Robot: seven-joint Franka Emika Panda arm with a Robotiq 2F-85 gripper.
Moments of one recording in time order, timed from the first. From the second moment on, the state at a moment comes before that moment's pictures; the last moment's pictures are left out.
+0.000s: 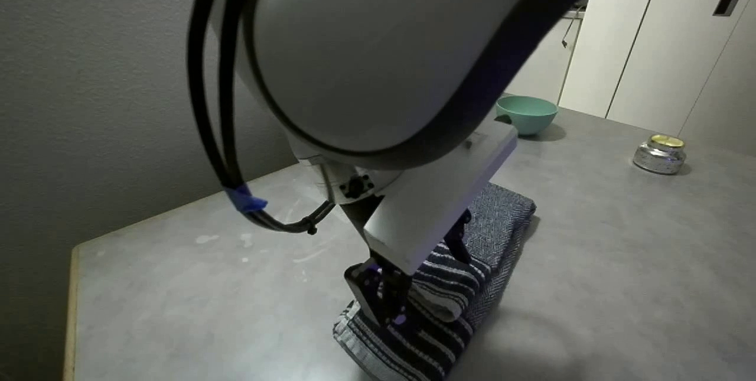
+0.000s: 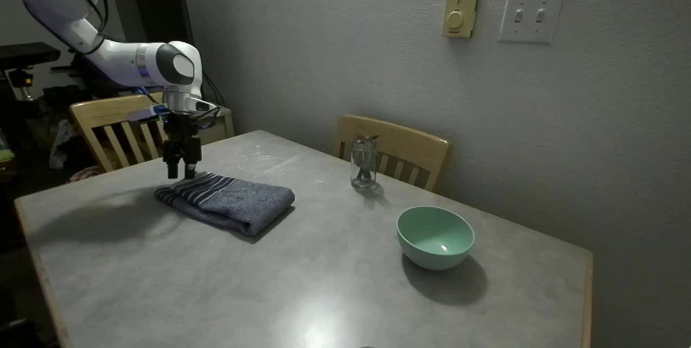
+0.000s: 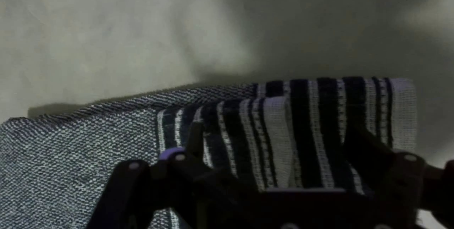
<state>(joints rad) 0.48 0.77 0.07 -1.51 -0.15 1.84 0.54</state>
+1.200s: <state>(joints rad) 0.48 0.83 0.05 -1.48 -0.23 1.84 0.48</state>
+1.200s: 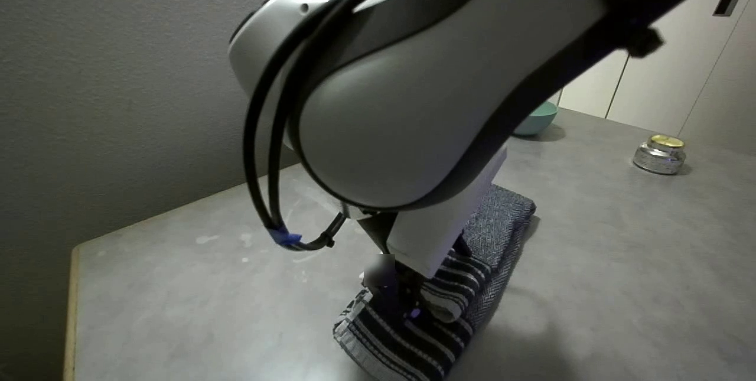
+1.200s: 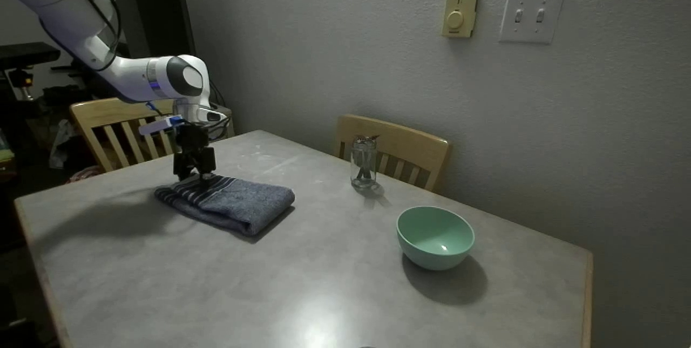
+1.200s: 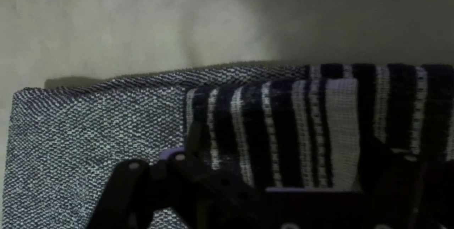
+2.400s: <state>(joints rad) 0.48 0.87 0.07 -1.41 -0.24 1.91 0.34</state>
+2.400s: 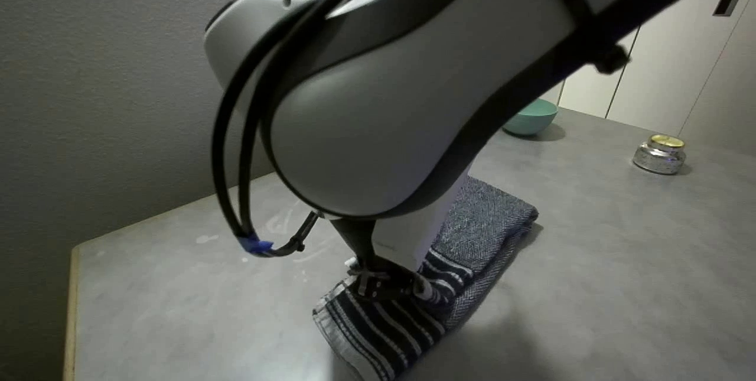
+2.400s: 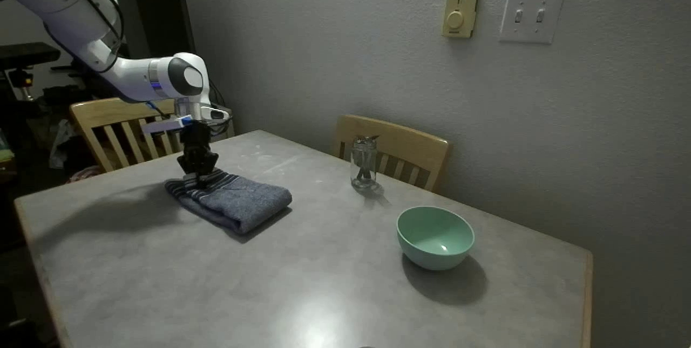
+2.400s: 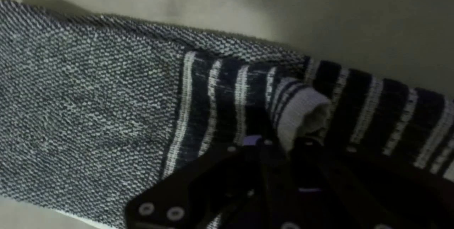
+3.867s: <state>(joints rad) 0.29 0.70 0.20 -1.66 -0.14 2.47 -0.10</state>
